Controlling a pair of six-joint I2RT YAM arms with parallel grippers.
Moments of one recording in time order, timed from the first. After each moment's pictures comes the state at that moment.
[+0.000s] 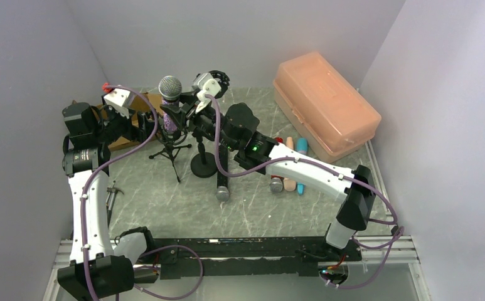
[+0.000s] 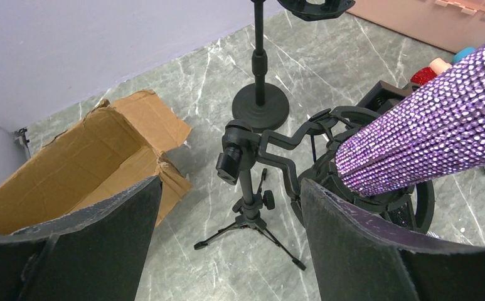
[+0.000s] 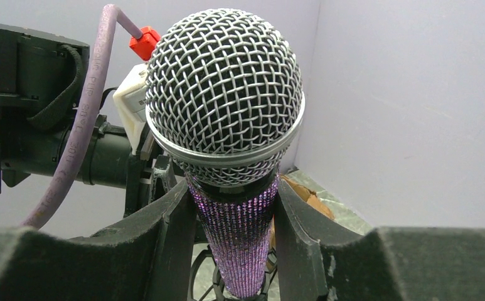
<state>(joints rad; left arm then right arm) 0.26 1.00 1.14 -0.46 0.71 0.29 1.07 1.69 1.59 0.39 0.06 -0.04</state>
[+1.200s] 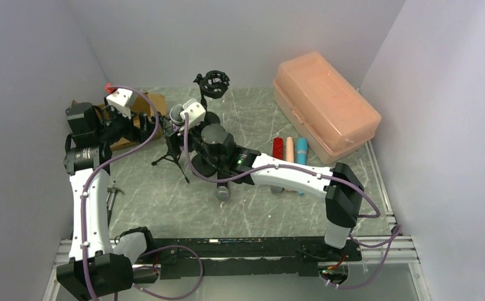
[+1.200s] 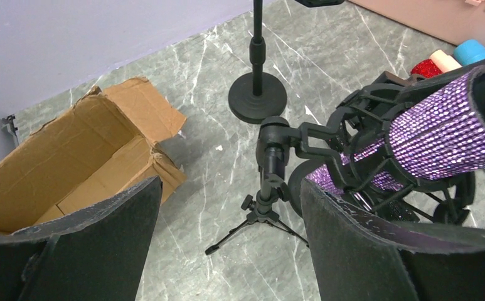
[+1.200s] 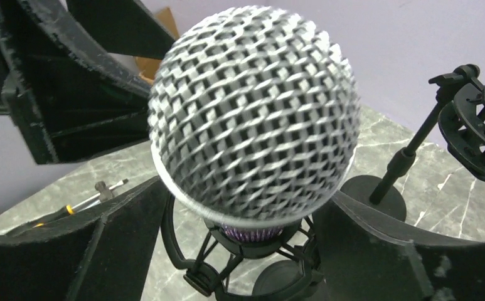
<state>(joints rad) 0.25 1.01 1.13 -0.48 0.69 0.29 1.13 1.78 1.48 0.30 0.34 0.03</state>
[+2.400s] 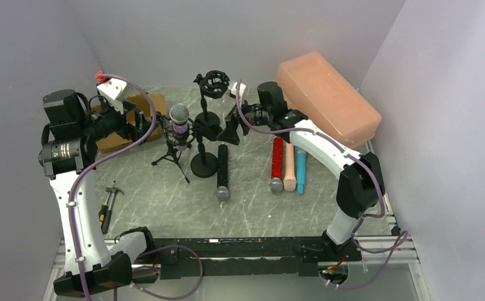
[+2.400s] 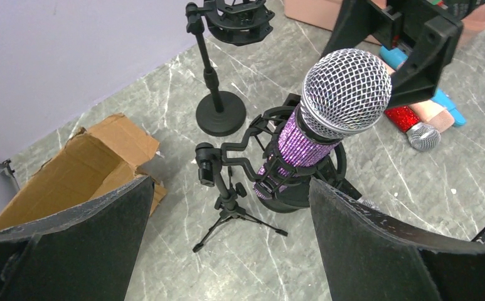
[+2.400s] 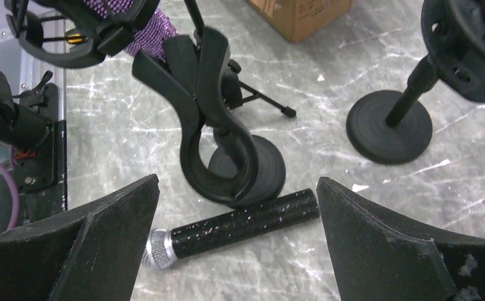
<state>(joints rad) 0.25 1.05 1.51 -0.85 0.82 0.38 0.59 1.69 1.44 -0.18 -0.71 -0.14</state>
